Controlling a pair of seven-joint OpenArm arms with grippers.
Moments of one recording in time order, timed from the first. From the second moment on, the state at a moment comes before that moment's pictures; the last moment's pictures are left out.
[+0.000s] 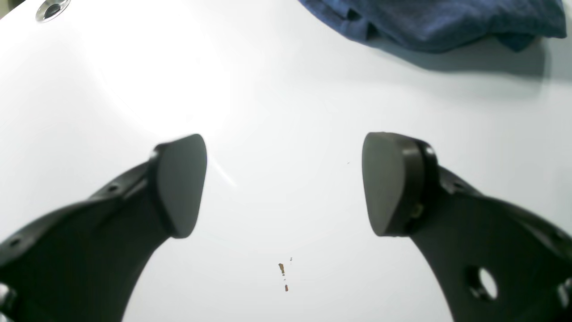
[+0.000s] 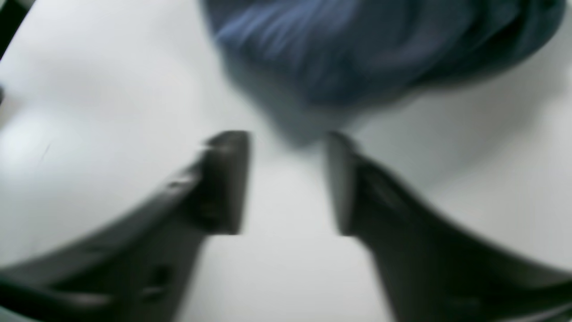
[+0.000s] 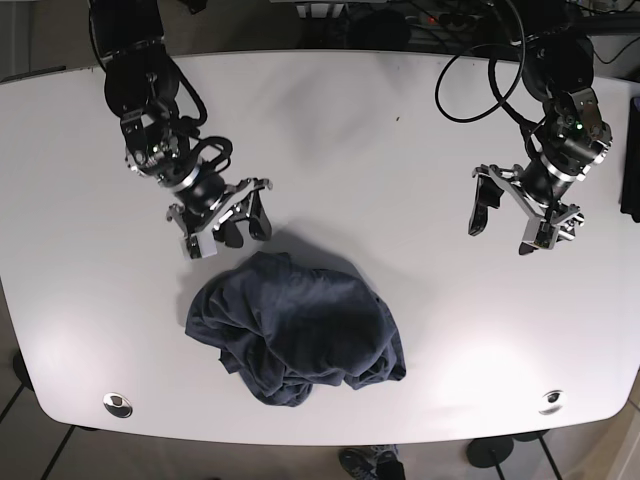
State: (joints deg) left arm 6.7 -12.0 -25.5 104.6 -19.4 -38.8 40.5; right arm 1.1 17.8 -11.5 94.1 34.3 7.8 -28.9
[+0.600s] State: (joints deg) left arm 8.6 -12.0 -25.8 104.7 -19.4 -38.8 40.5; right arm 23.5 11.0 -11.8 56.2 34.3 15.0 -25.8
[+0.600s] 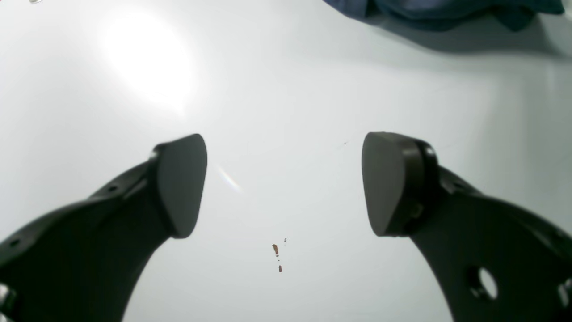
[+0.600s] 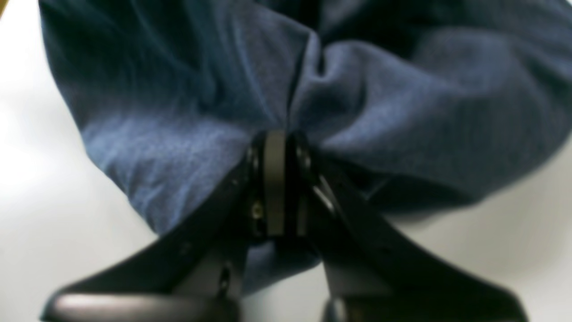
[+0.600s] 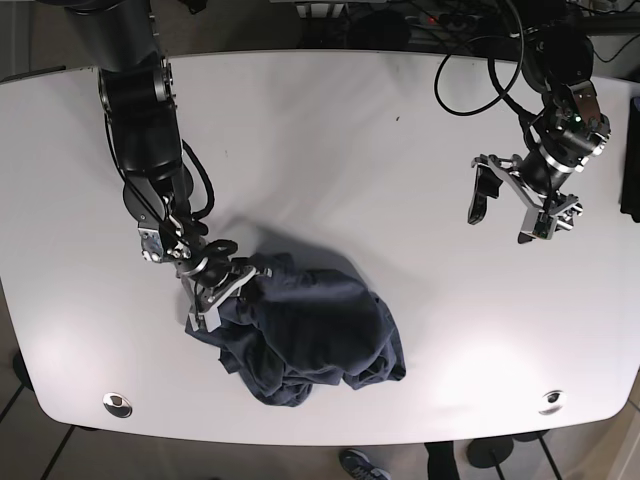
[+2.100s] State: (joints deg) left arm 16.1 -3.6 1.8 106.1 -19.4 -34.0 40.2; right arm 24.8 15.3 -2.0 57.8 34.0 15.6 -33.1
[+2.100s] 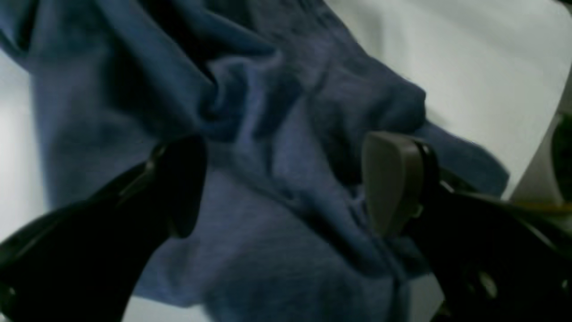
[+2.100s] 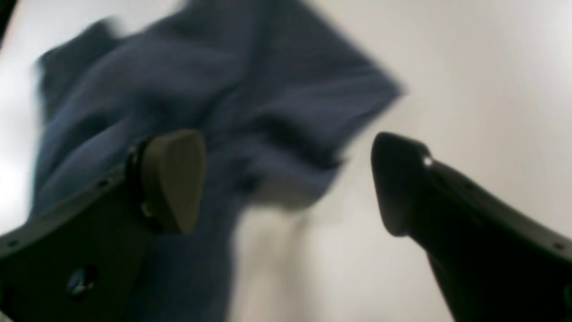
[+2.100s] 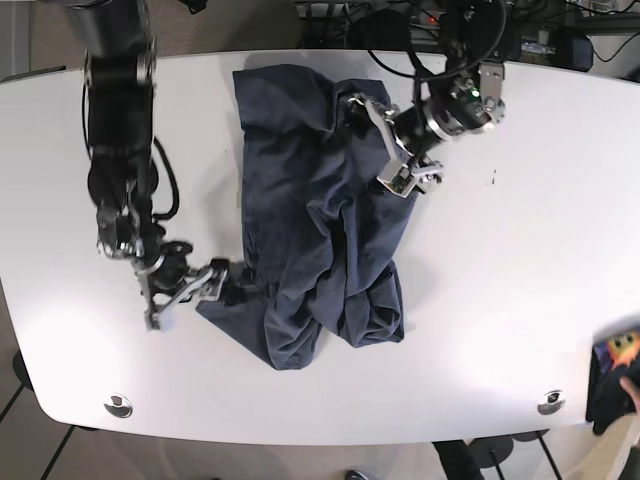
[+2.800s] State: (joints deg) left arm 32.5 -8.5 6.0 113.9 -20.1 -25.7 35.0; right arm 31.5 11.1 -16.0 38.4 34.6 15.5 -16.4
